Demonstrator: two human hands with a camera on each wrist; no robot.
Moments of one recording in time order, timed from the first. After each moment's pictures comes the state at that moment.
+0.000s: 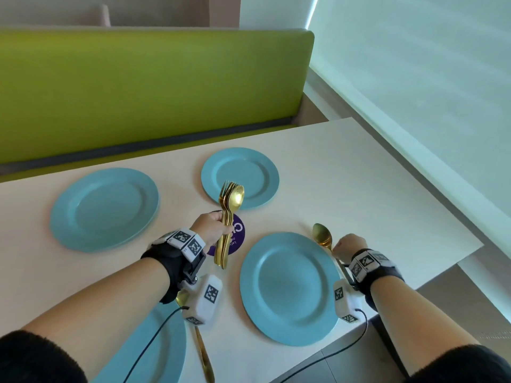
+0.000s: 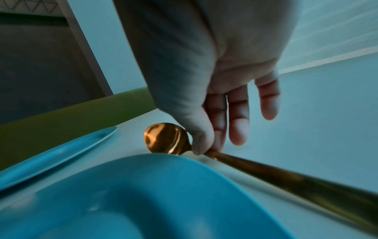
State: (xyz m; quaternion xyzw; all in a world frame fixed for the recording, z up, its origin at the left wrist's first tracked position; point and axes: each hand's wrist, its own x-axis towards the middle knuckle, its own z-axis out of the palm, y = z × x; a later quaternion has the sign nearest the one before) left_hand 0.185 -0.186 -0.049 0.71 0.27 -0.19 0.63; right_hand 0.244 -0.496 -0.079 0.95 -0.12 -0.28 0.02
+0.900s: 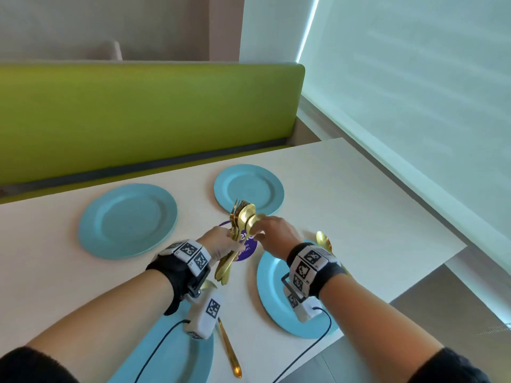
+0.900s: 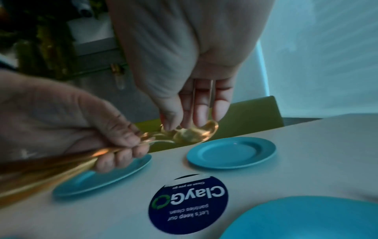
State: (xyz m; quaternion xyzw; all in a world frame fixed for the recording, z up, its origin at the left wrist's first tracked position) left_hand 0.144 -0.160 -0.015 0.74 0.18 -0.25 0.60; right_hand 0.172 -0.312 0.011 0.96 0.22 -0.13 -0.14
